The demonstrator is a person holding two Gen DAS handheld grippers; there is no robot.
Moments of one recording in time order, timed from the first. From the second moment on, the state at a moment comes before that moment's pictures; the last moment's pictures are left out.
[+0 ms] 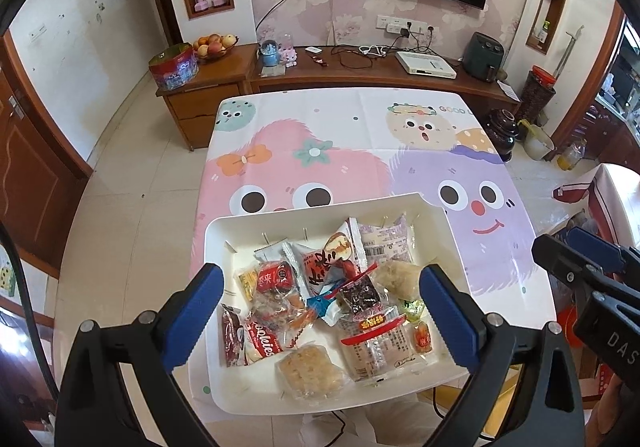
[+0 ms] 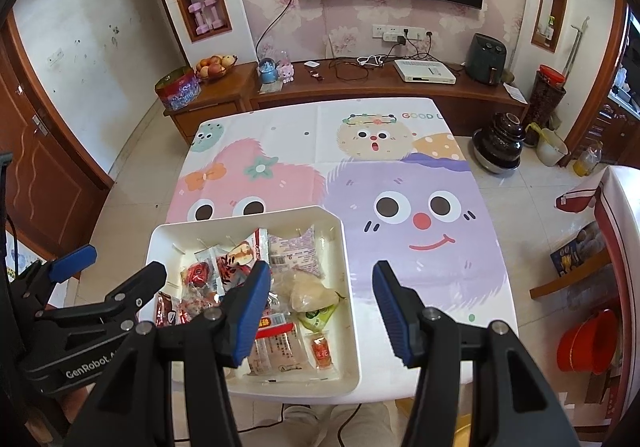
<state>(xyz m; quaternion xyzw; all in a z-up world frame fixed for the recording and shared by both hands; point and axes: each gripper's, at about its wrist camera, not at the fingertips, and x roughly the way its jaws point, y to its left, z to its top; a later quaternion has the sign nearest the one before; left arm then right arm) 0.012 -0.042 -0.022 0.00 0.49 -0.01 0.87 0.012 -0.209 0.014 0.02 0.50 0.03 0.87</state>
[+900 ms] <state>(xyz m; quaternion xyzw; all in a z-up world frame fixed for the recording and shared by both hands) 0.015 -0.043 -0.029 -0.01 0.50 0.01 0.87 0.024 -0.210 0.003 0.01 0.51 0.04 0.86</state>
